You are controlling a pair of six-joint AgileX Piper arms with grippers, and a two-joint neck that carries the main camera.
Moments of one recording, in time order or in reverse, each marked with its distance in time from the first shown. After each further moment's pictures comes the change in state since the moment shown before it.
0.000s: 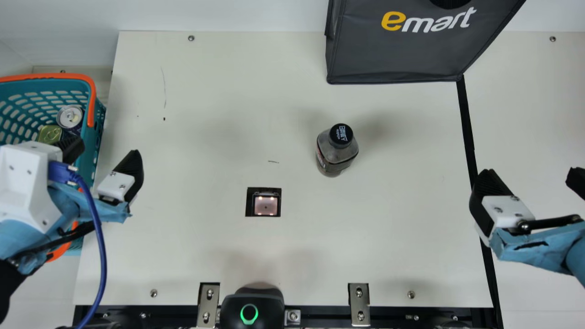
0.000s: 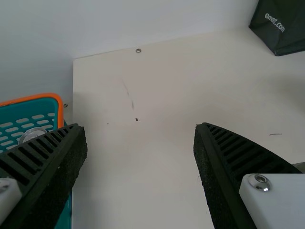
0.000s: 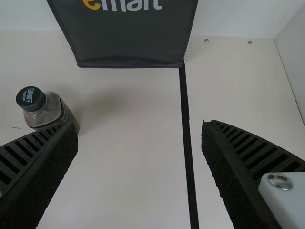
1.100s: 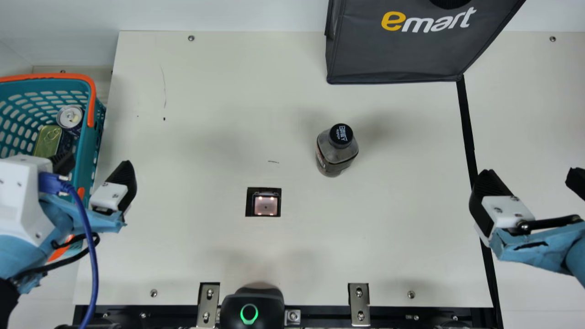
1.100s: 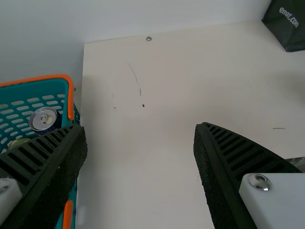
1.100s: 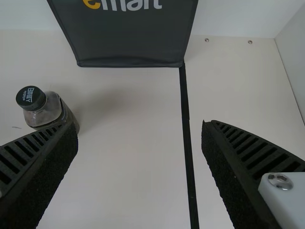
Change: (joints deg) left arm -3.2 -3.6 -0.3 13.2 3.7 -16.4; right arm 0.0 0.0 0.0 0.1 0.1 0.0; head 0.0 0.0
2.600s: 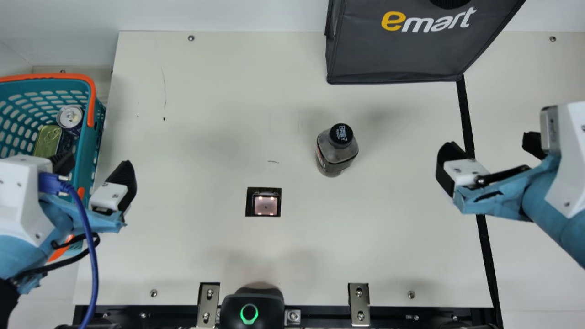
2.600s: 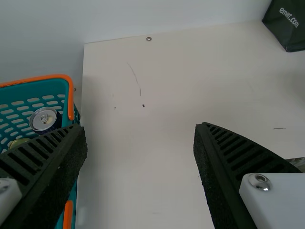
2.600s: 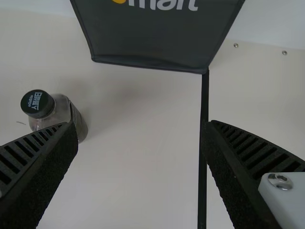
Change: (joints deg) left arm 0.0 0.0 0.0 0.0 0.0 0.0; right arm 8.1 10.0 0.2 -2.0 -6.9 0.9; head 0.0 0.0
